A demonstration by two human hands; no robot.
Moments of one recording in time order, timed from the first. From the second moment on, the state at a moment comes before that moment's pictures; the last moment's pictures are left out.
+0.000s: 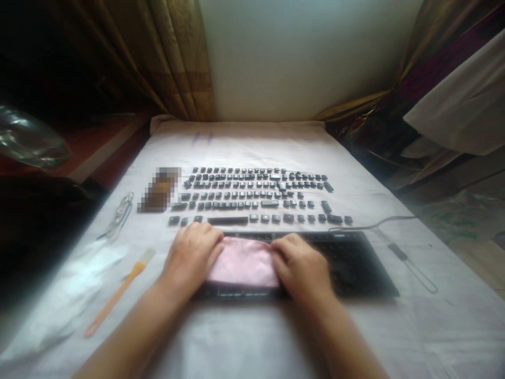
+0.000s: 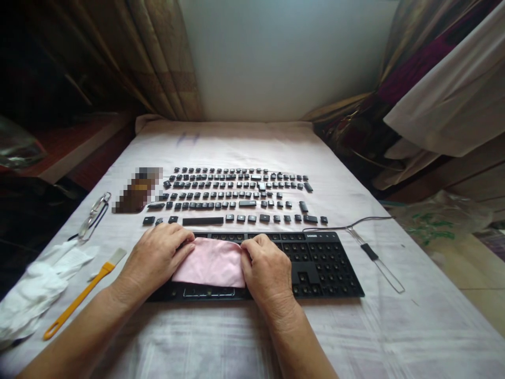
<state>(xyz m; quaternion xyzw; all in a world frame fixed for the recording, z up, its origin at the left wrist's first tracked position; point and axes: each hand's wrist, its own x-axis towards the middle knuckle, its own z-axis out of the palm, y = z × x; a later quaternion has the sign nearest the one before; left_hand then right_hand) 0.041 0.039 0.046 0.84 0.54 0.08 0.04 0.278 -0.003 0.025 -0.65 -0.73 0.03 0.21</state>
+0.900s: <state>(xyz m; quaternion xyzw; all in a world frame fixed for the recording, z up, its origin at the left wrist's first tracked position) 0.022 0.026 0.056 0.83 0.53 0.15 0.11 0.275 -0.005 0.032 -0.59 -0.73 0.12 0.32</state>
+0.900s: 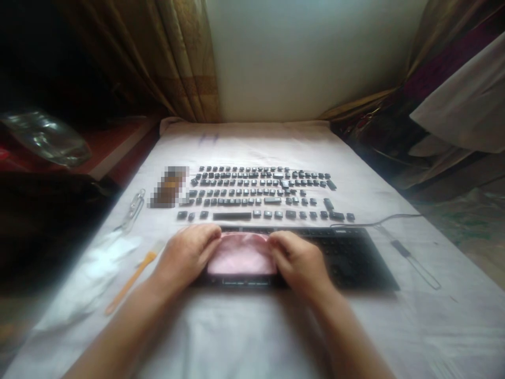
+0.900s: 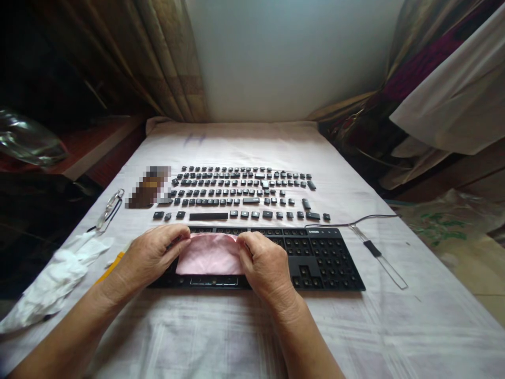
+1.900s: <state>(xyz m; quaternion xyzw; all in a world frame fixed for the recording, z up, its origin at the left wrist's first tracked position) 0.002 -0.010 0.080 0.84 0.48 0.25 0.02 0.281 -0.023 0.056 -0.50 -0.76 0.14 0.40</state>
